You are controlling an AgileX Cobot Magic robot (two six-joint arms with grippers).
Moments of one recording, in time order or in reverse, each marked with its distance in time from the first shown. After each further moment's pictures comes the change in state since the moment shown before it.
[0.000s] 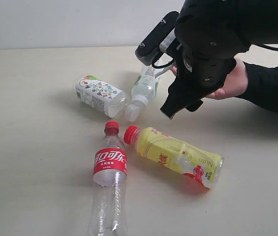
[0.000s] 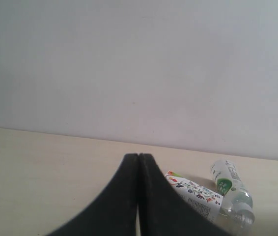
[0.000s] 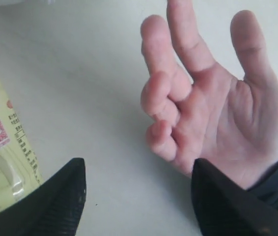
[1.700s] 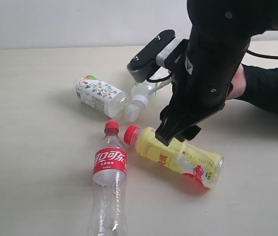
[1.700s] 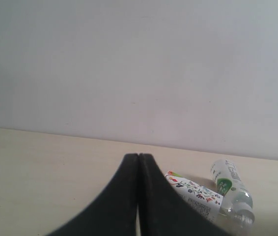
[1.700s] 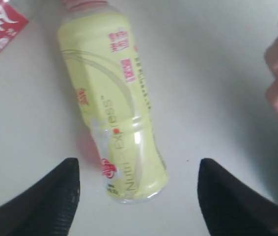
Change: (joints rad) left arm 0.000 0.000 0.000 0.000 0.000 0.000; right arm 0.000 -0.070 0.000 0.412 0.085 -0.315
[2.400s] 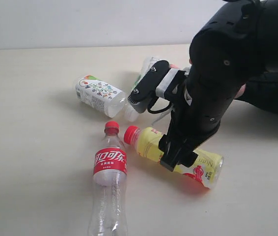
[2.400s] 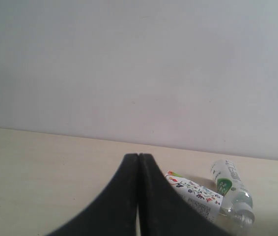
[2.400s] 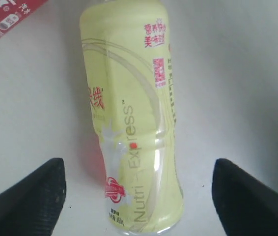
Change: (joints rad) left arm 0.000 0.000 0.000 0.000 0.000 0.000; right arm 0.000 0.023 0.147 0.005 -0.190 -0.087
